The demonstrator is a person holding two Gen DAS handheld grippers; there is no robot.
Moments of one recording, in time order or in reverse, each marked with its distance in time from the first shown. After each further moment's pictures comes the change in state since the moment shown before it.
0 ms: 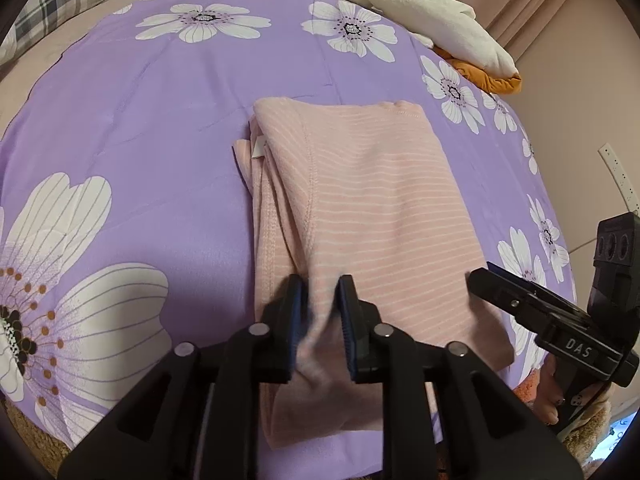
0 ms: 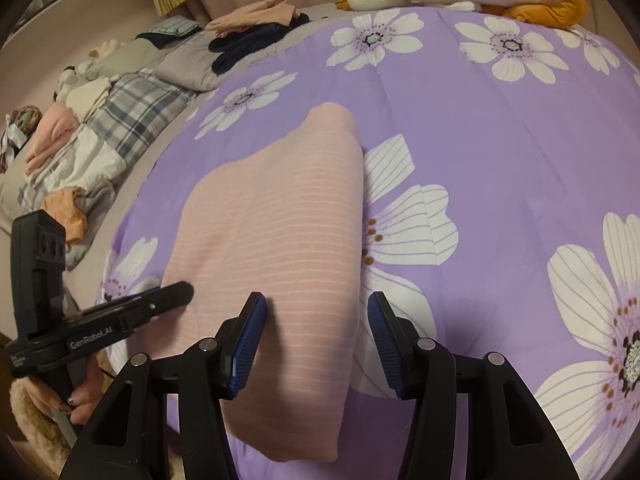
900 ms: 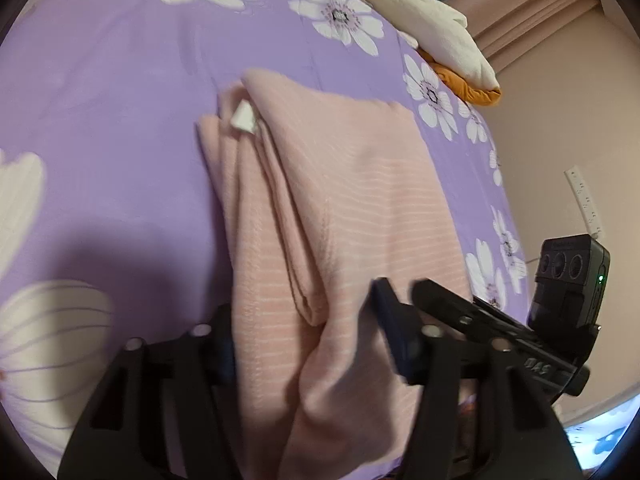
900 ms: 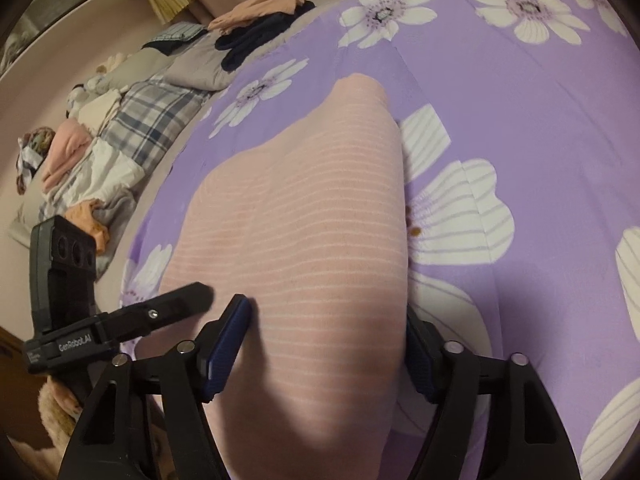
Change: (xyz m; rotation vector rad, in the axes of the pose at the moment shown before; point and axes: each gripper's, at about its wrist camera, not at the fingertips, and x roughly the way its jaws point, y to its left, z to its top) left arm 0.035 0.011 0.009 -0.096 0.058 -0.208; right arm 0.030 -0.002 0.000 0.047 0.020 0.124
